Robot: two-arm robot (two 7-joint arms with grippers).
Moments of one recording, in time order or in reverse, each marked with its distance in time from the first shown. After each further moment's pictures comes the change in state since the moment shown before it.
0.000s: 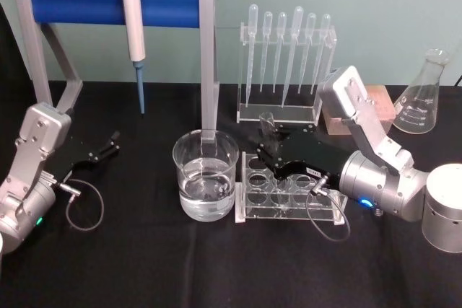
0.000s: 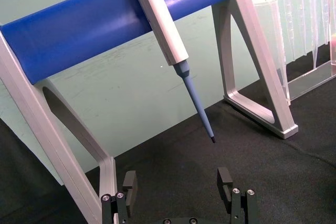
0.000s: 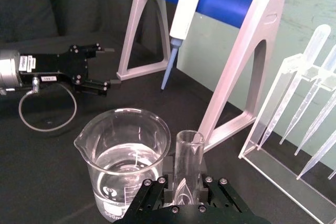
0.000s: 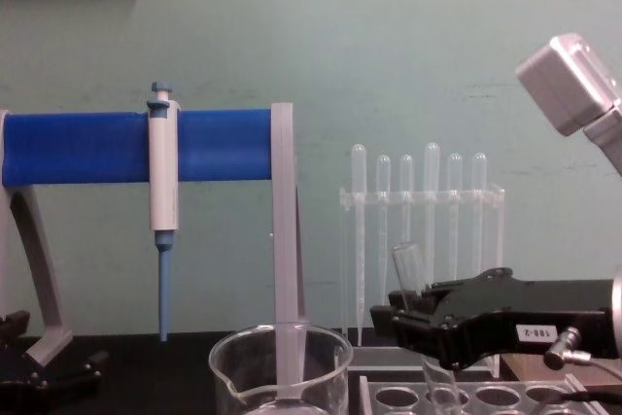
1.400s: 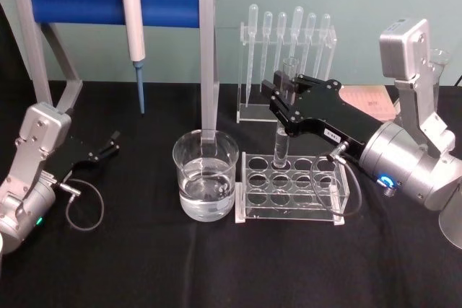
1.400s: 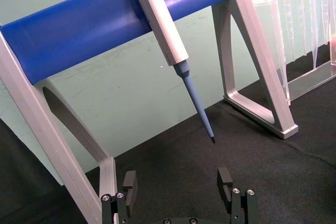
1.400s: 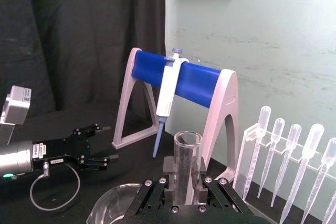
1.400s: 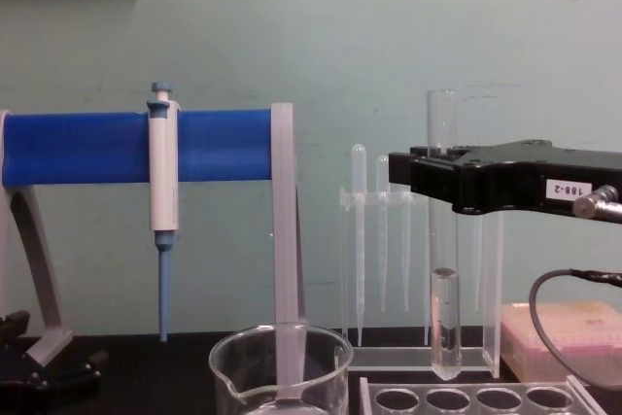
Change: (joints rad) left arm 0.000 0.000 0.000 0.000 0.000 0.000 0.000; right arm -0.094 -0.017 0.127 -0.191 0.110 -0.035 -0.080
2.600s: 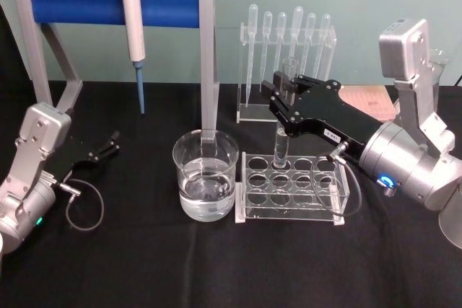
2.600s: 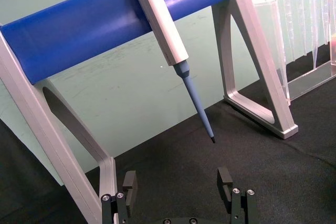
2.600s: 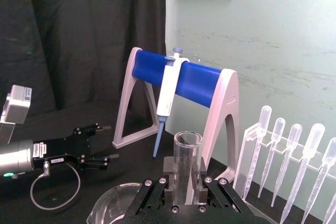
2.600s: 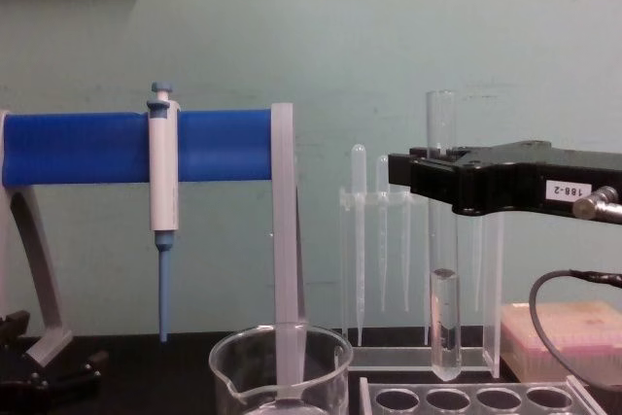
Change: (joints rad) left arm 0.000 0.000 0.000 0.000 0.000 0.000 0.000; right arm 0.001 0.001 -0.001 0.002 0.000 0.000 0.003
